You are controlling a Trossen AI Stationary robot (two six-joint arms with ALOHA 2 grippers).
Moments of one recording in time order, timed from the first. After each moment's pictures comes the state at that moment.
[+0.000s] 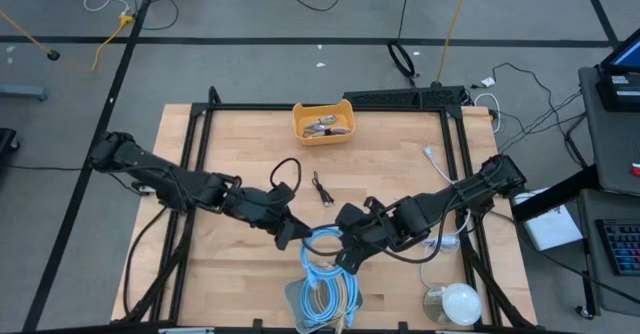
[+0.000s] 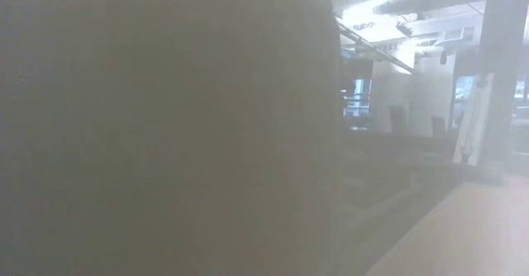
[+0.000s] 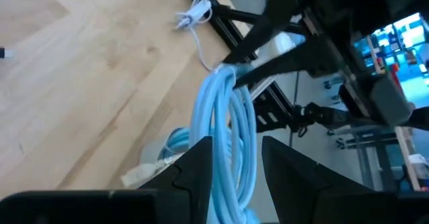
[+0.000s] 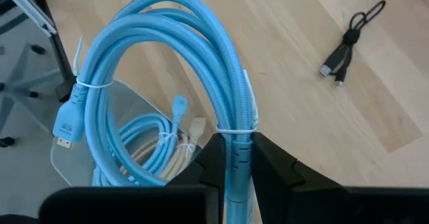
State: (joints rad) left arm -0.35 1.38 1.11 -0.19 -0.08 -1.06; right arm 0.45 1.79 1.78 -1.05 0.29 0.93
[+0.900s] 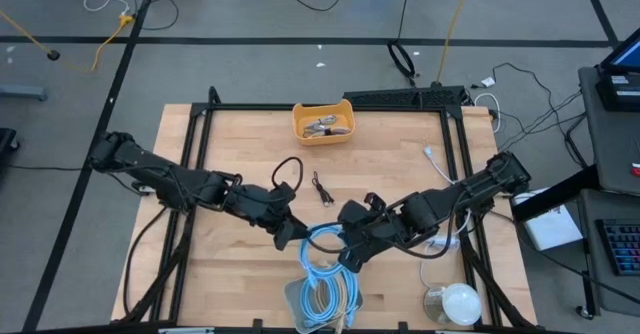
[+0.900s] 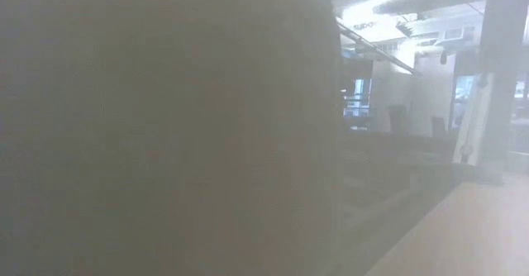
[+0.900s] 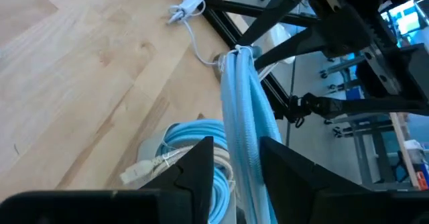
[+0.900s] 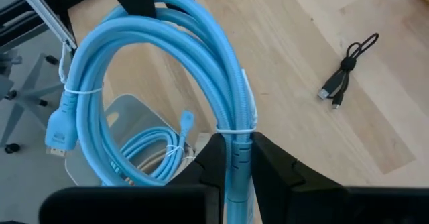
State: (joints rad) left arm -0.33 1.38 1.11 -0.19 -0.03 -1.02; right arm 0.44 1.75 1.79 -1.02 0.34 0.87
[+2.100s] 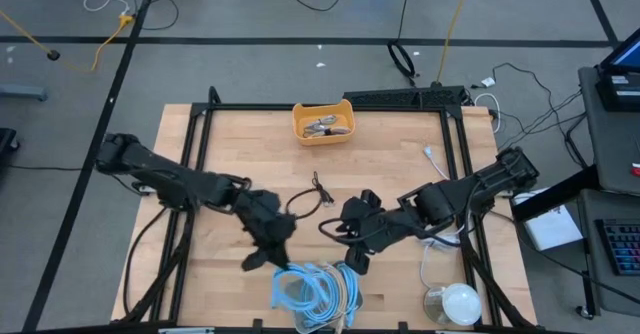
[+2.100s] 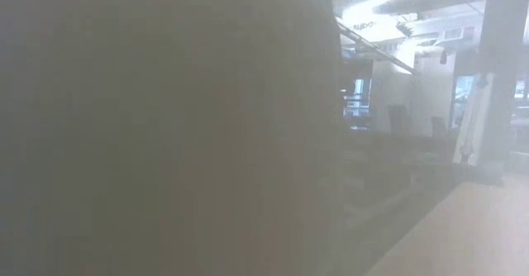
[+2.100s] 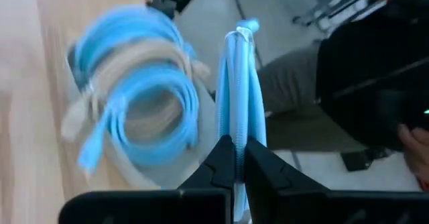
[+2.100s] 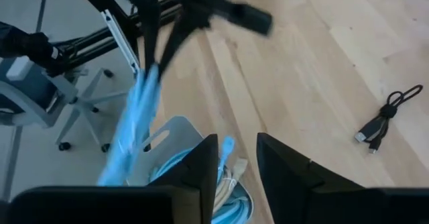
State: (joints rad) left arm -0.32 1.43 1.11 -0.27 0.53 -0.48; right arm 0.45 1.68 1.79 -0.88 0.29 0.73
